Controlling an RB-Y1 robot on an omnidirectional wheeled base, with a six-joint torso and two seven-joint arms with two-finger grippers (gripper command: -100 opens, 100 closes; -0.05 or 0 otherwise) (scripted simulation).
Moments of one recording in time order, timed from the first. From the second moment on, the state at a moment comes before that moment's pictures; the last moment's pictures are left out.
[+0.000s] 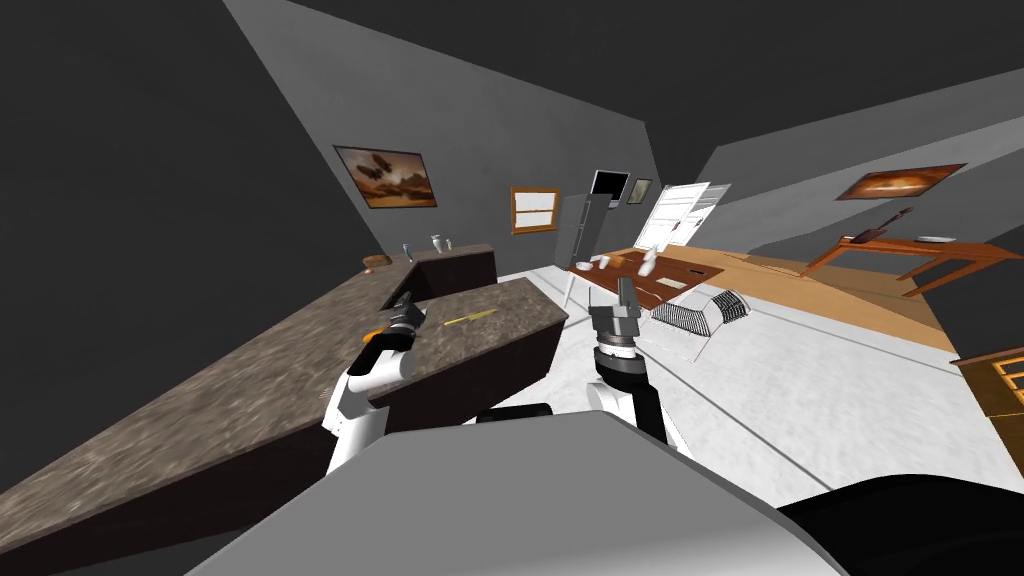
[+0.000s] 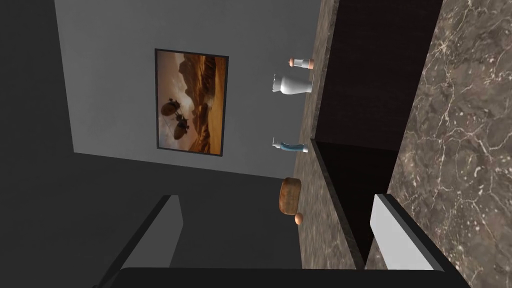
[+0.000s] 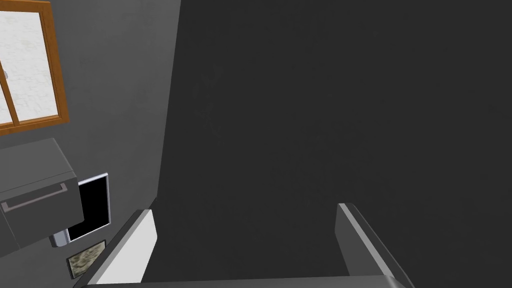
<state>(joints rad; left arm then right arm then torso) 0.10 0.15 0.26 -2.06 0.13 0.38 0.17 0.54 -0.04 0.04 -2.30 -0.06 -0.59 0.02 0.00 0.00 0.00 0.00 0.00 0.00</state>
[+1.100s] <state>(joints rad) -0.01 0.15 0.32 -1.94 0.09 0.65 0.18 0.54 -0.04 0.04 -2.30 -0.06 -0.59 0.02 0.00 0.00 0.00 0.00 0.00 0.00</state>
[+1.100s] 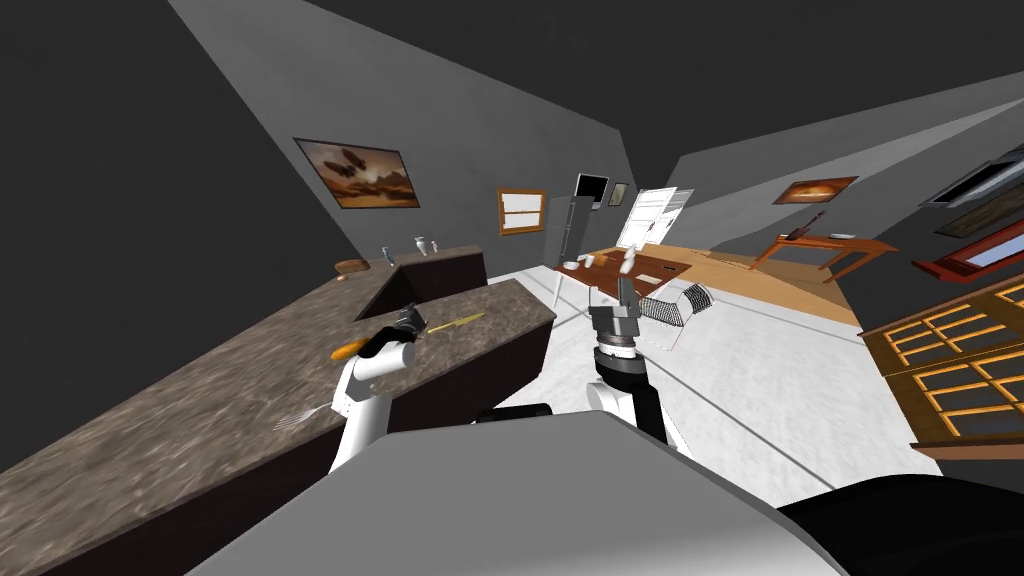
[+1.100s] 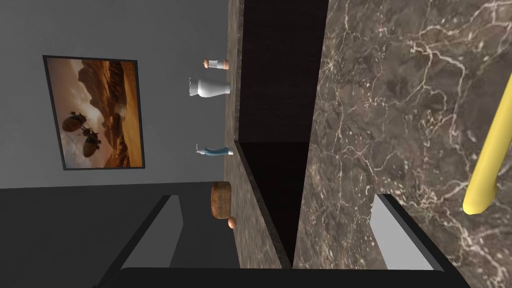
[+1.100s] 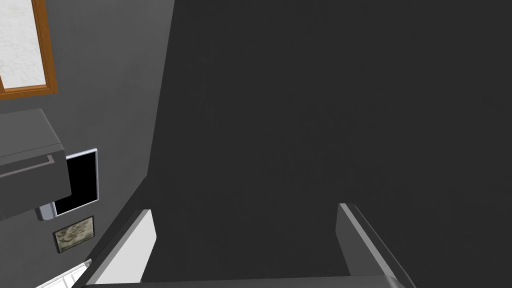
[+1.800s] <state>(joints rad) -0.05 0.16 0.35 -1.86 0.04 0.82 0.17 0.54 -0.04 0.04 -2.30 -0.06 -0.59 0.02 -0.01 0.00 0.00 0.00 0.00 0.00</state>
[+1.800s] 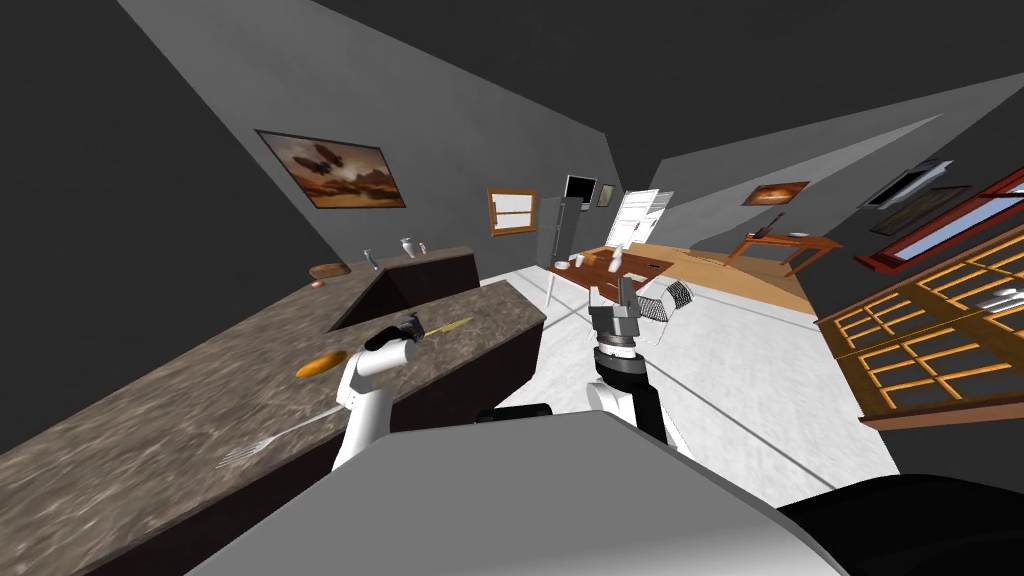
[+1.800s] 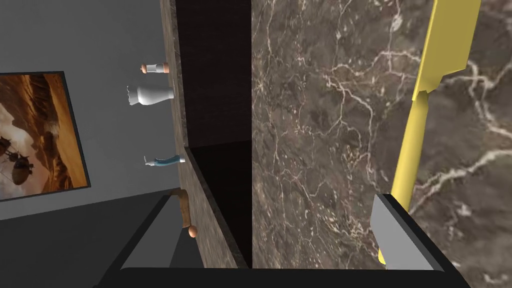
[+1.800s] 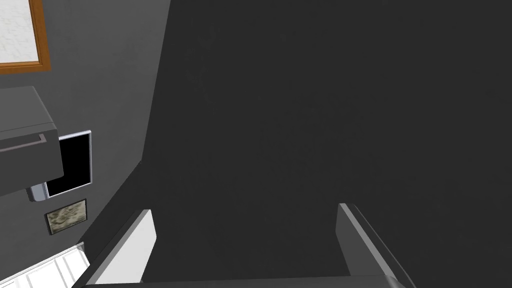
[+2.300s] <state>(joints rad) -0.06 0.15 0.37 -1.80 -0.01 0.94 0.16 0.54 -0.04 0.04 -2.30 -0.06 -0.59 0.02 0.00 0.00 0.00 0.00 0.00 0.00</state>
